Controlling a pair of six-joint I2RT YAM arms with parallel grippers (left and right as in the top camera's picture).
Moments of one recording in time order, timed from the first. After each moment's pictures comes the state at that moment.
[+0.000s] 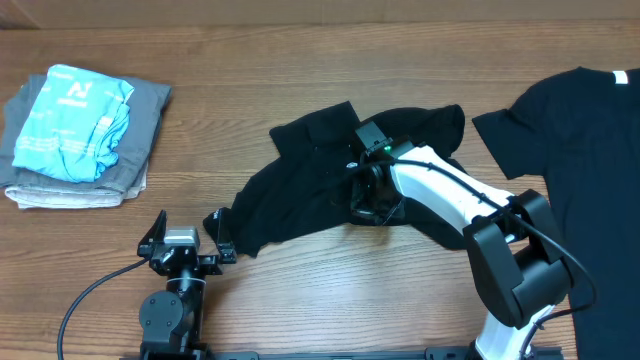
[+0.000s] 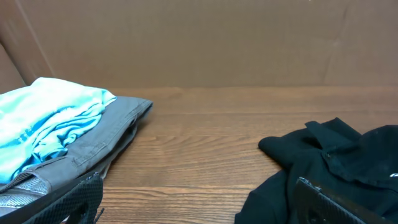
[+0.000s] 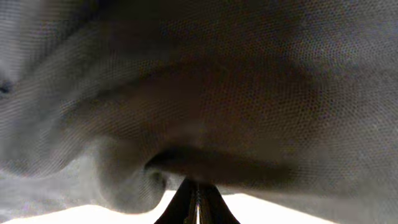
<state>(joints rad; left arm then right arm) -0.07 0.02 0.01 -0.07 -0.09 -0.01 0.53 1.92 1.24 -0.87 -0.14 0.67</state>
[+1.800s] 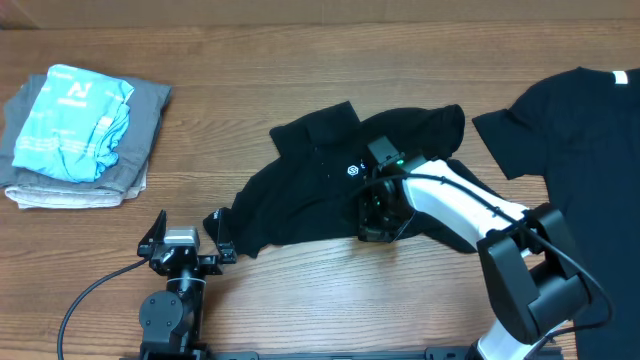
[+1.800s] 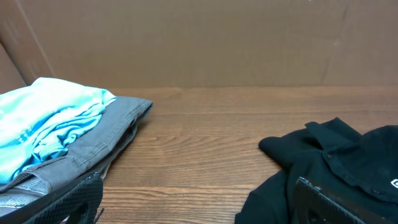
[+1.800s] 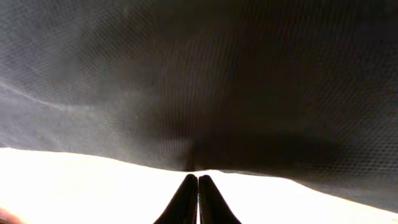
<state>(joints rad) -0.07 0.02 0.01 -0.07 -0.09 -0.01 0.51 1.84 1.12 -0.89 -0.30 0.57</state>
